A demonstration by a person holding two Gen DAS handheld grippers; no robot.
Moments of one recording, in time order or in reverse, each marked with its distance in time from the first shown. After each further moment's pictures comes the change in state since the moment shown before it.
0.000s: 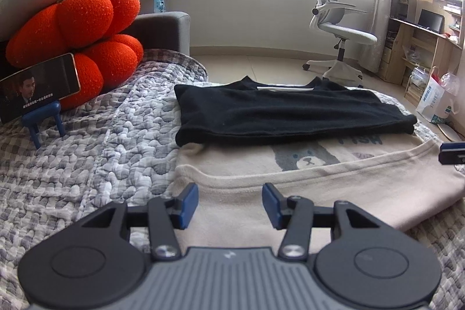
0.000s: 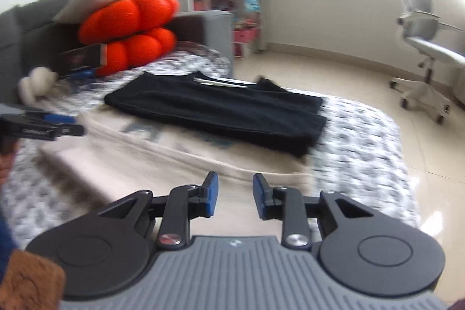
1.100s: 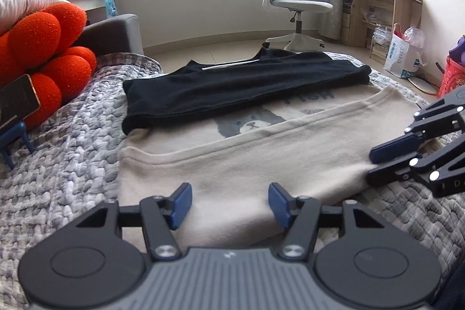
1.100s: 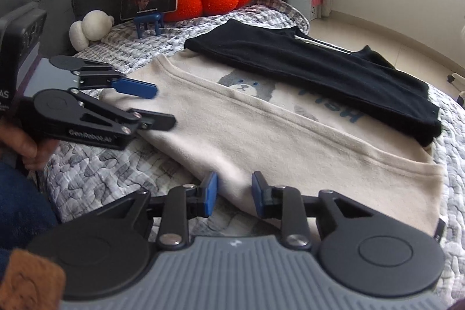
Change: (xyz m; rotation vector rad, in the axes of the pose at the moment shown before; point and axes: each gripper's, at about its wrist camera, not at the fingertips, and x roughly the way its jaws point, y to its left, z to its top) left arm -0.006 -0.031 -0.023 0.190 0.051 -0.065; right arm 0.037 0.069 -0.005 -0.091 0.172 0.120
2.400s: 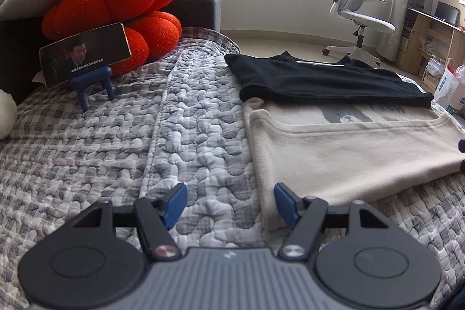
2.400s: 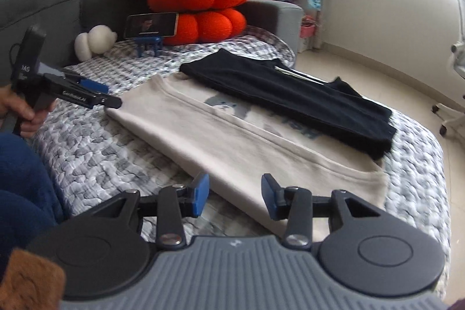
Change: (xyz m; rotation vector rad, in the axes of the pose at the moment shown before) left arm -0.029 0.078 -0.030 -0.211 0.034 0.148; right arm -0.036 0.006 -0.008 -0.114 -0.111 -0.006
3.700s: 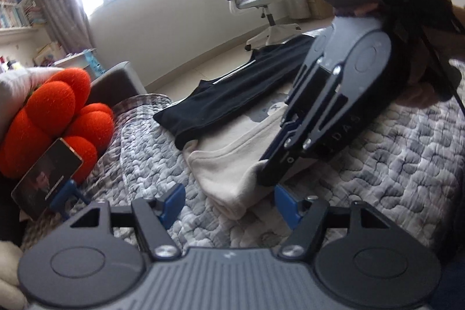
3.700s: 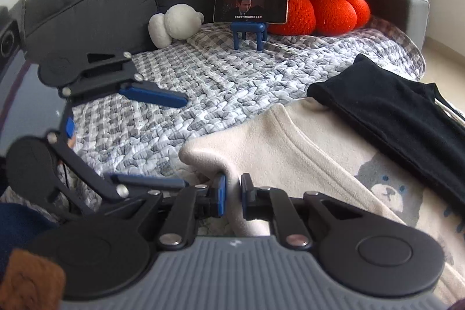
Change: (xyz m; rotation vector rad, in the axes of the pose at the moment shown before) left arm -0.028 -0.047 -0.001 0.609 -0.127 -0.102; right arm 0.123 0.056 0.084 -0.046 0.108 0.387
